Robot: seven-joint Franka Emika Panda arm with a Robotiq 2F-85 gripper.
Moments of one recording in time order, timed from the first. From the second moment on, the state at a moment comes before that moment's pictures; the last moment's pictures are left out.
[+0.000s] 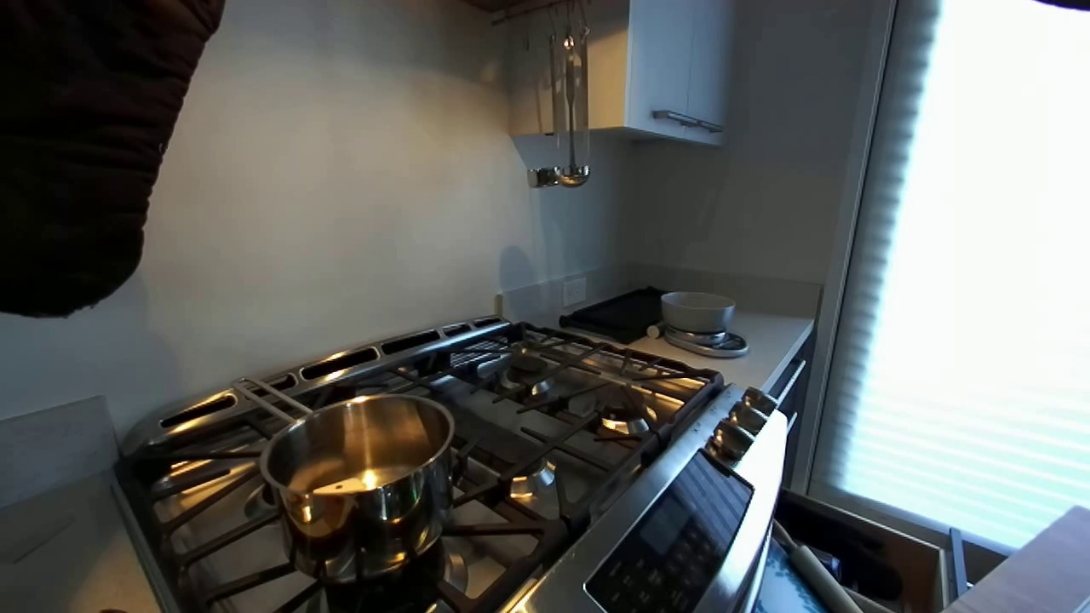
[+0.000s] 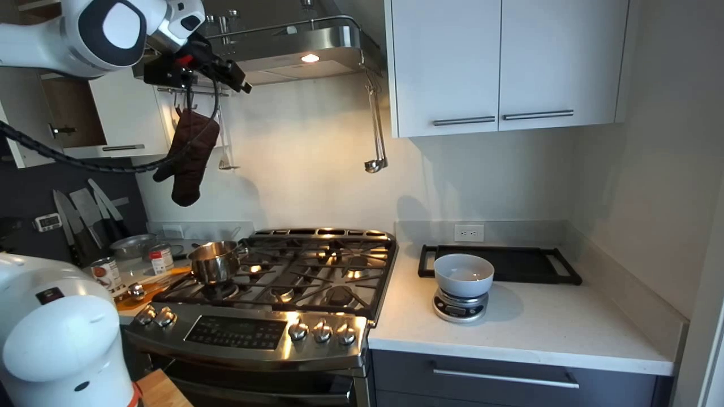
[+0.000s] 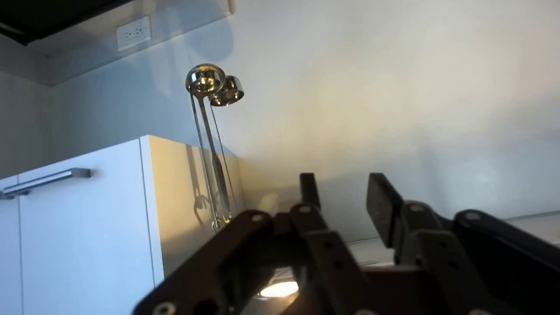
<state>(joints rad) 0.06 -0.91 0.24 -2.35 0.16 2.53 0.23</state>
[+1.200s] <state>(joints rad) 0.11 -0.88 0.30 -2.26 0.17 2.68 0.33</state>
